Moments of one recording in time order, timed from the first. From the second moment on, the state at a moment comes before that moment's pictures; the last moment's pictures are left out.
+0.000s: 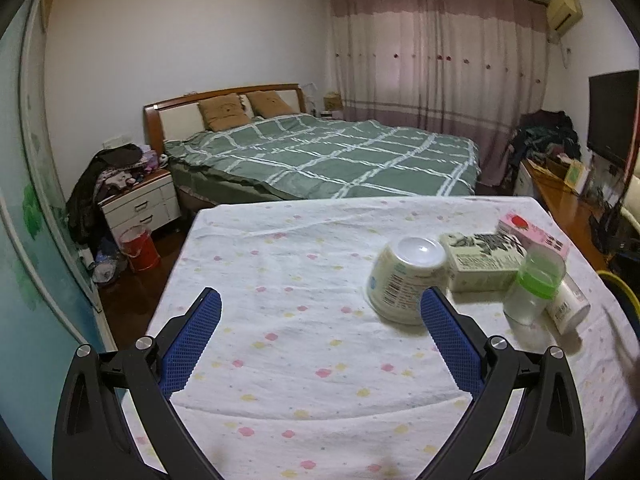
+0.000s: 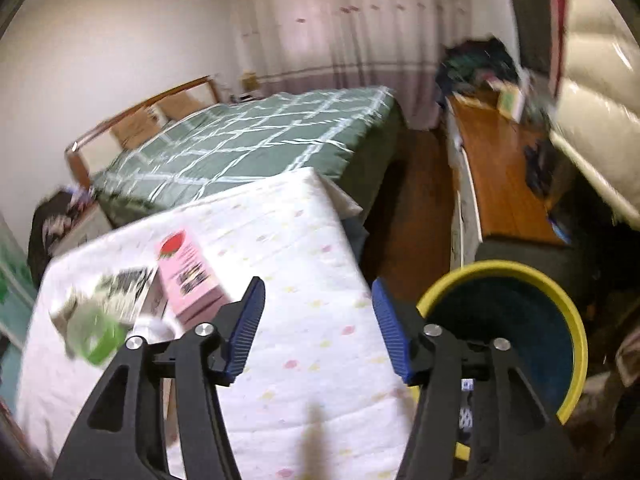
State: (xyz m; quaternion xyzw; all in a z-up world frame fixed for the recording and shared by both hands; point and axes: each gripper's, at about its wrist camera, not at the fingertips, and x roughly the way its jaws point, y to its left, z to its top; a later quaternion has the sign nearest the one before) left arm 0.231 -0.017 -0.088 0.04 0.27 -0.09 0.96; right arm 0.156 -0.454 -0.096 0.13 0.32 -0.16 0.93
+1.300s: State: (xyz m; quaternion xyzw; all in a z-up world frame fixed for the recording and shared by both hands) left arm 0.365 -0.122 -0.149 0.09 0.43 -0.17 0.88; right arm 0.160 -0.443 -0.118 0.13 0.35 -0.12 0.92
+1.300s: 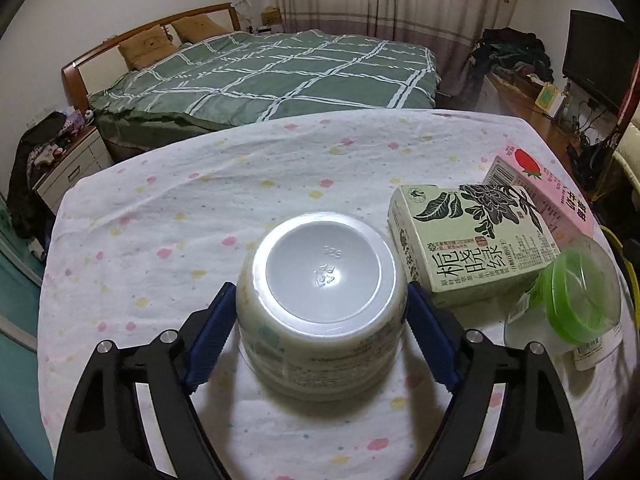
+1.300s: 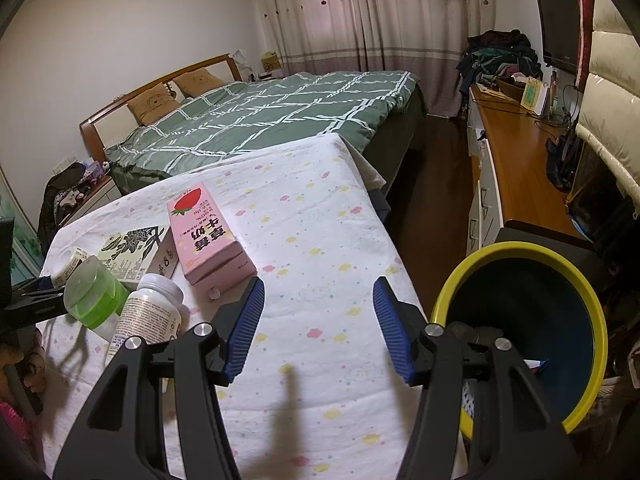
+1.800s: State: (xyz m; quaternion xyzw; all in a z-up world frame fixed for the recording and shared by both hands) left arm 0.296 -0.087 -0.079 0.07 0.37 -0.16 0.91; right arm 0.153 -0.452 -0.117 0.14 0.35 -0.14 0.92
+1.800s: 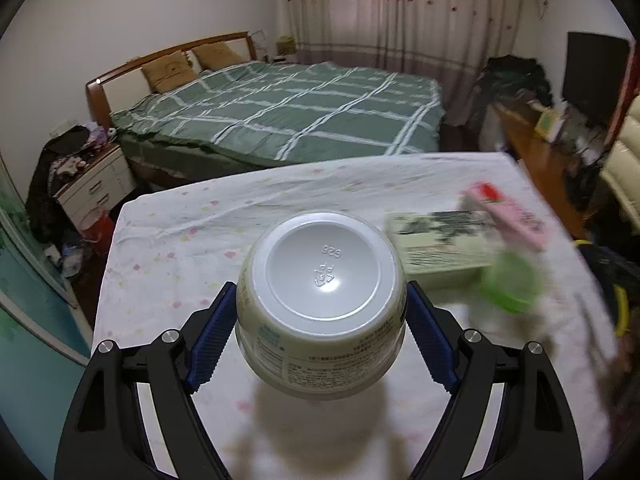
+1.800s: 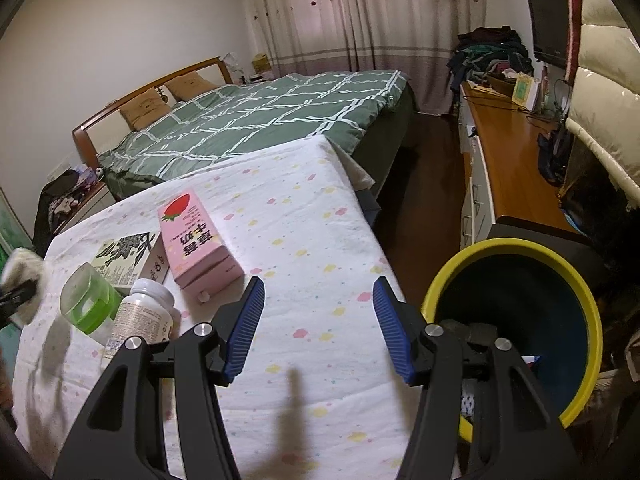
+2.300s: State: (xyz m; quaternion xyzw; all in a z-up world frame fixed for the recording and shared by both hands) left arm 0.204 -0.251 -0.052 0.11 0.37 -0.34 0.86; right arm 0.060 -0.529 -0.081 0.17 0.29 -0.23 0.91
